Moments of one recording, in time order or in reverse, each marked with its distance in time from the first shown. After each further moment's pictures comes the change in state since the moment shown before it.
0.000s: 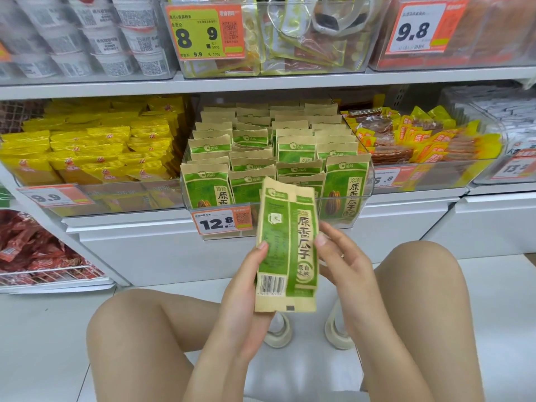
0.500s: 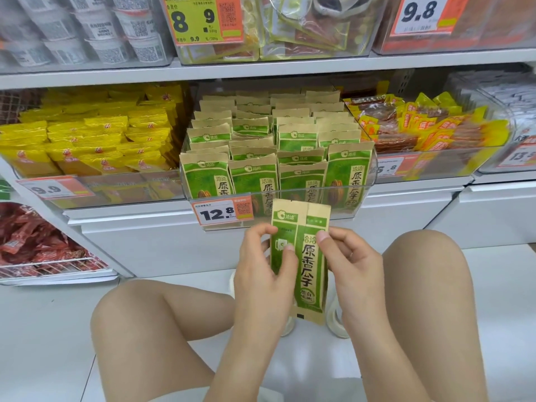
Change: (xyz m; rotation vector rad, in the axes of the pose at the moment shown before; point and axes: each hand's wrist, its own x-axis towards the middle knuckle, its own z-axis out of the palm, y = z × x) left_hand 0.008 -0.021 0.003 0.837 0.328 0.547; right_hand -0.010 0.004 0.006 0.021 0.156 -0.122
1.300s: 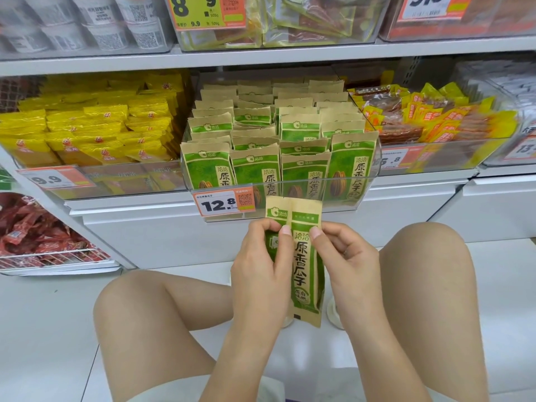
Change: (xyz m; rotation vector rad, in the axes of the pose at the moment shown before) left_hand -0.001 -0.002 -0.001 0.180 0.081 0.076; right_hand -0.007 0.001 0.003 -0.059 -0.071 -0.021
